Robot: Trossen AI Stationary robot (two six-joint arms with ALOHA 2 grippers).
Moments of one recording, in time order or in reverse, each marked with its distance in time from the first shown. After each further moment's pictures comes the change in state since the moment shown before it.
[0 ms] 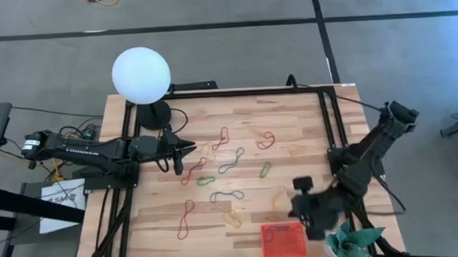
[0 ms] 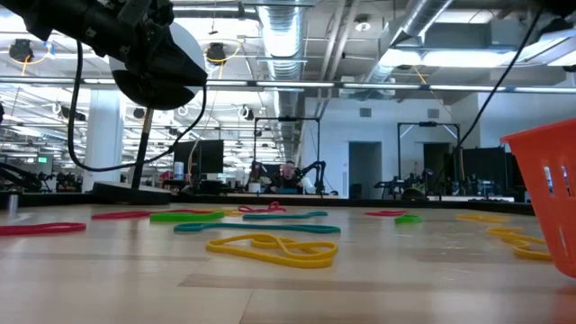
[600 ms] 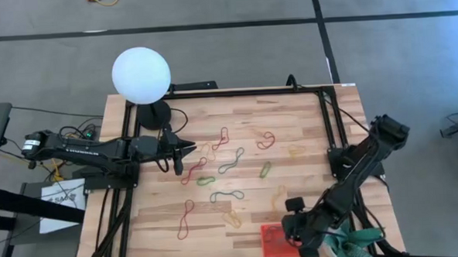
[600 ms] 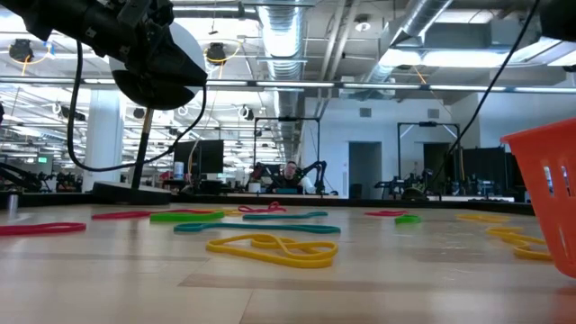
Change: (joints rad) left arm 0.000 0.000 0.000 0.000 -0.001 0.001; right arm 0.011 0.231 0.001 0.214 -0.180 0.083
